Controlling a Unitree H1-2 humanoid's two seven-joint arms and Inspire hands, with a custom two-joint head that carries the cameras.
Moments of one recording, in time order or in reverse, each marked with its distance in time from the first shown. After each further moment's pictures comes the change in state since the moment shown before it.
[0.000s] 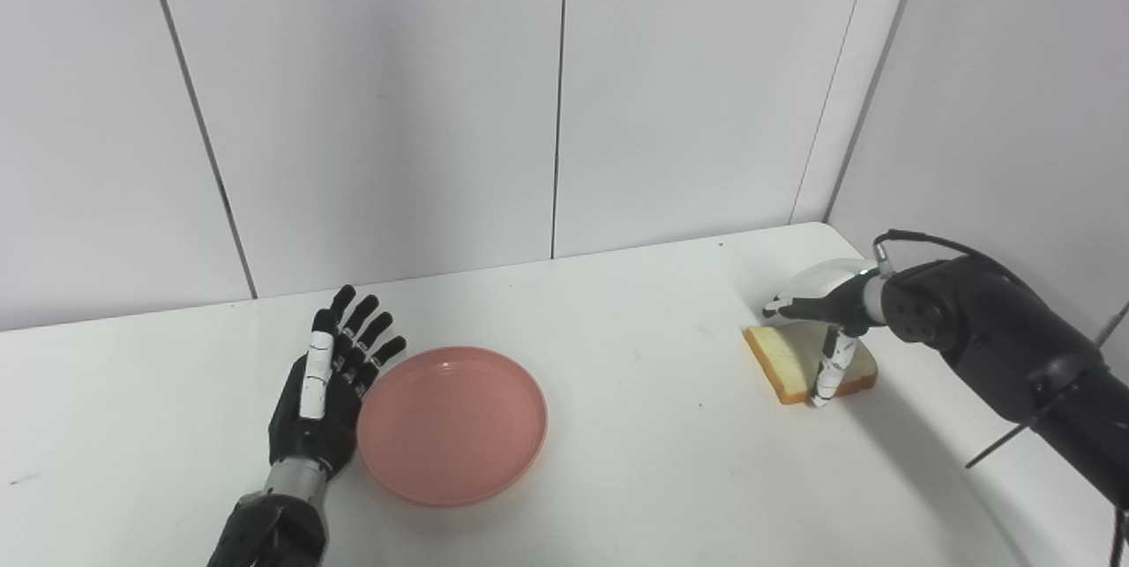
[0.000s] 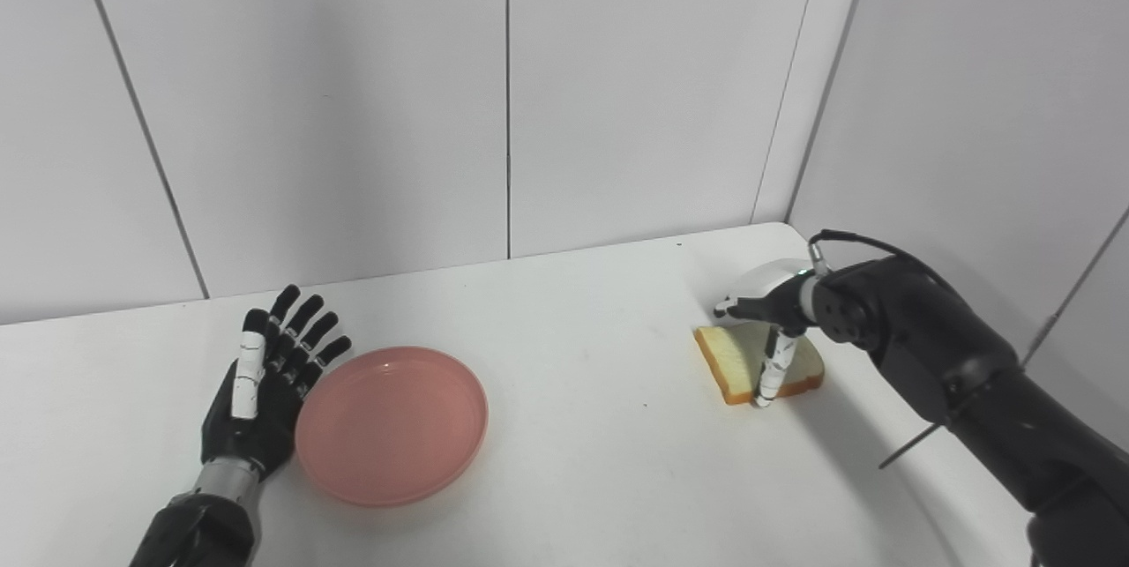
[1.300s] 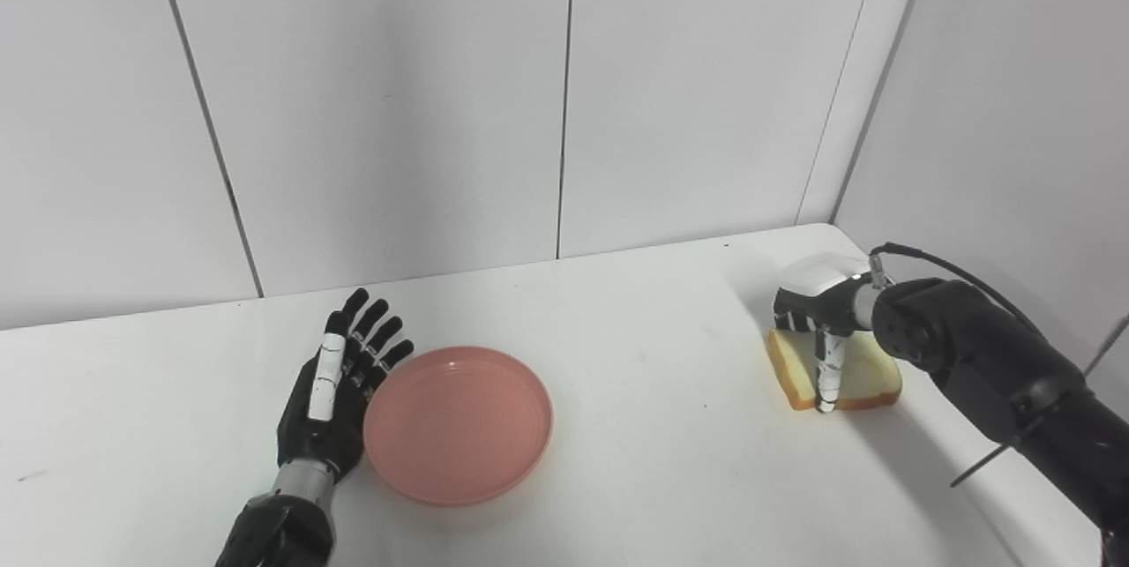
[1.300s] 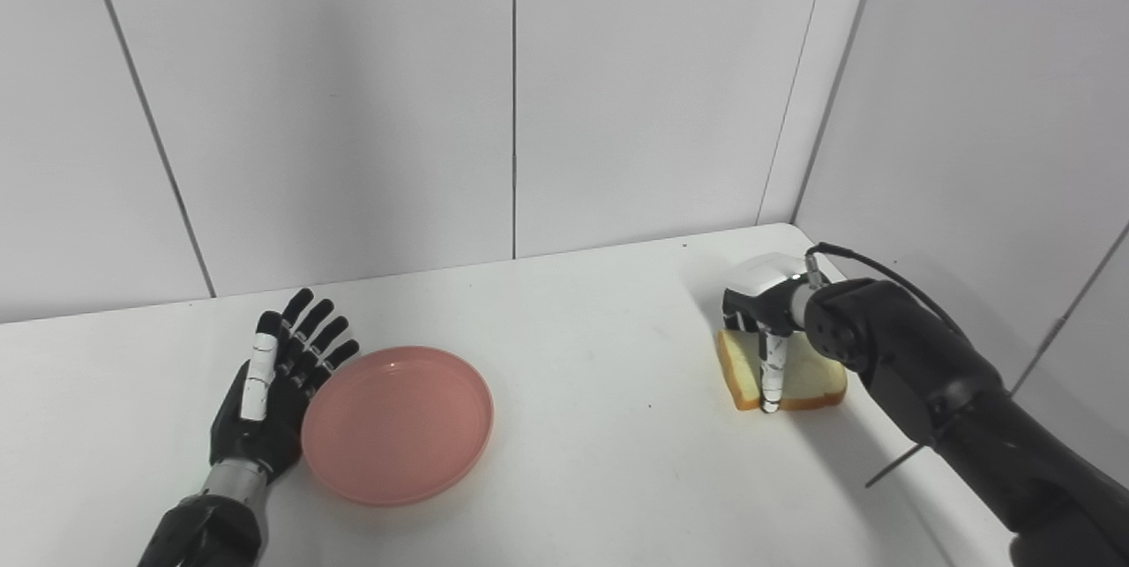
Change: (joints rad) left arm 0.012 -0.007 0.006 -0.029 -0.002 0.036 0.007; right arm 0.032 0.035 -0.008 0.042 -0.038 0.001 -0.215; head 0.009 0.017
